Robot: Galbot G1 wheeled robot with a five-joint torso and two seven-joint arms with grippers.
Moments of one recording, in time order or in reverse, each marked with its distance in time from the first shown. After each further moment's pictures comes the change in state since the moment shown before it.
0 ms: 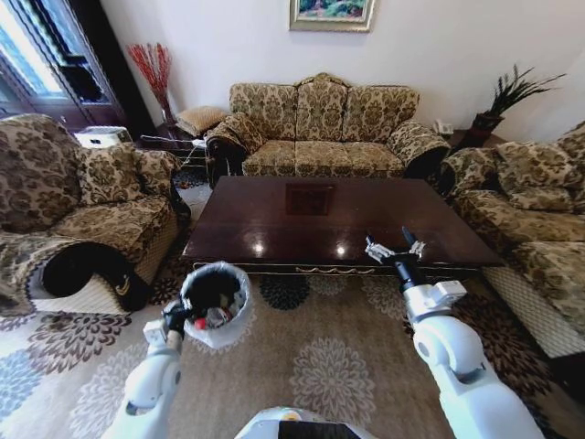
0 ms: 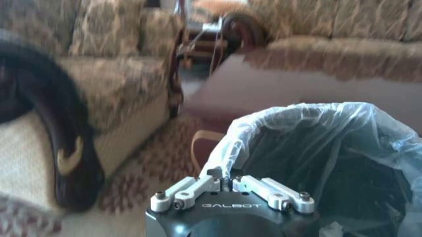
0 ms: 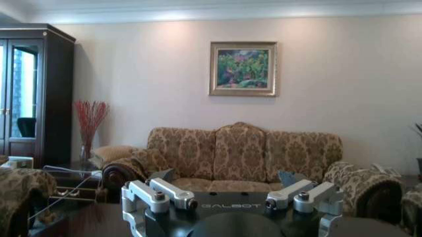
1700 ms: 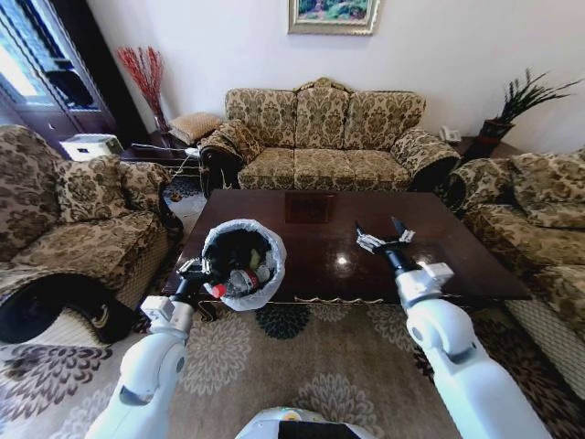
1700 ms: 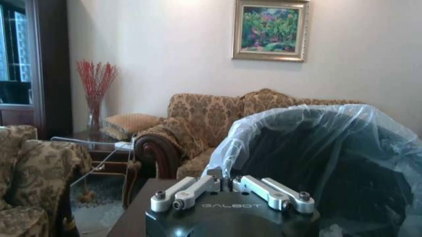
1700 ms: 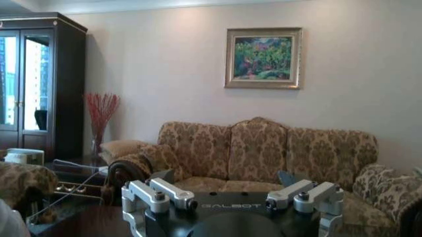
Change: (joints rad) left arm -0.012 0.102 0.057 -0.565 -0.038 0.132 0.055; right arm 0.063 -0.049 -0.077 -0.006 0.027 -0.049 -0.003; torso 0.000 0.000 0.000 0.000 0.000
